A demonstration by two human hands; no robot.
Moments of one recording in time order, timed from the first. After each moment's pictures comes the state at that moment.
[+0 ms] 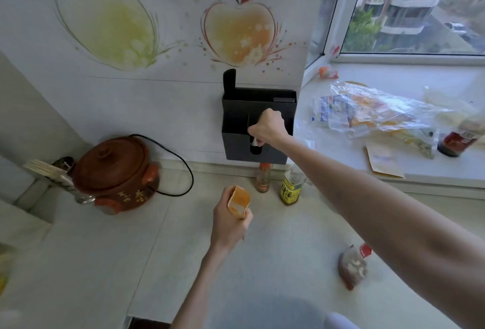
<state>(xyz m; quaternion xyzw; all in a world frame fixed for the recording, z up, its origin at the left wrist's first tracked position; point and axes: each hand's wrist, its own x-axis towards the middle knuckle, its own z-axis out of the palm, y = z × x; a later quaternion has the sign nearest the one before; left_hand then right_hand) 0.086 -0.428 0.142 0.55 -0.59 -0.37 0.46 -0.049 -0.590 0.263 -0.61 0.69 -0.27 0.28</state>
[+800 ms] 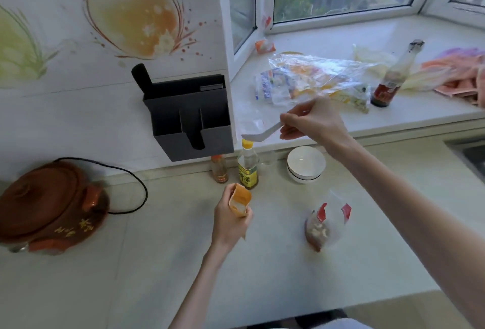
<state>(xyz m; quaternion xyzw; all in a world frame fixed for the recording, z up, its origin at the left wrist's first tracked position) 0.001 -0.431 0.113 0.50 -0.67 -0.42 0.37 -0.220 -0.465 0.293 -0.44 0.66 -0.48 0.38</state>
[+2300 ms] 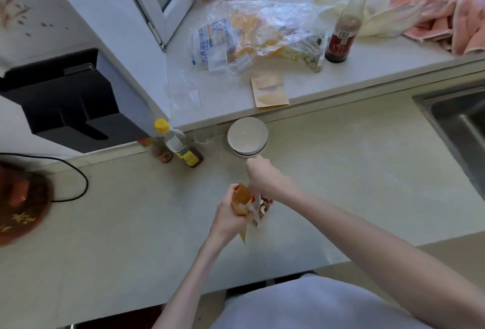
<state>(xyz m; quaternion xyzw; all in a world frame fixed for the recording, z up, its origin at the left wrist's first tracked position) -0.180 -0.365 0.075 0.52 -0.63 -0.54 0.19 -0.322 -0.406 0.135 -0.60 0.72 0.01 0.35</state>
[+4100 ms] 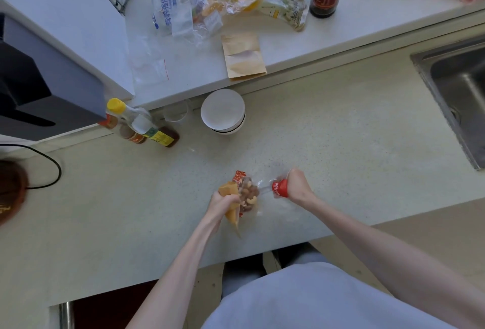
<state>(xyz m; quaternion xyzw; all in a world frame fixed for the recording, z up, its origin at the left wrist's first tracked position) -0.211 -0.354 -0.005 0.65 -0.38 -0.65 0.07 -0.421 -0.304 -0.003 -0.35 0.75 -0.22 0.51</state>
